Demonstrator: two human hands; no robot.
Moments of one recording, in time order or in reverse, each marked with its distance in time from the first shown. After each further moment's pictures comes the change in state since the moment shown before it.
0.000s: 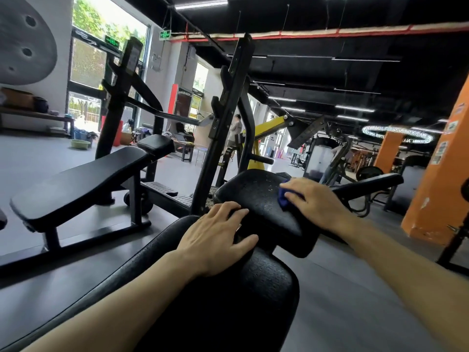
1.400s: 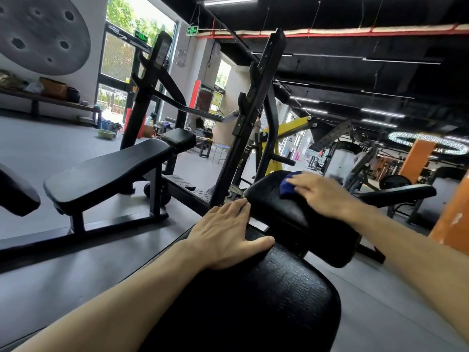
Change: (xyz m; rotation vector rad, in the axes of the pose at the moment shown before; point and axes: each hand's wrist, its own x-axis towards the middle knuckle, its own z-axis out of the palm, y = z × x) left_hand -0.007 -0.037 -0.011 0.106 -0.189 -0.107; right_hand 0.058 -0.025 0.025 -0.017 -0.215 0.058
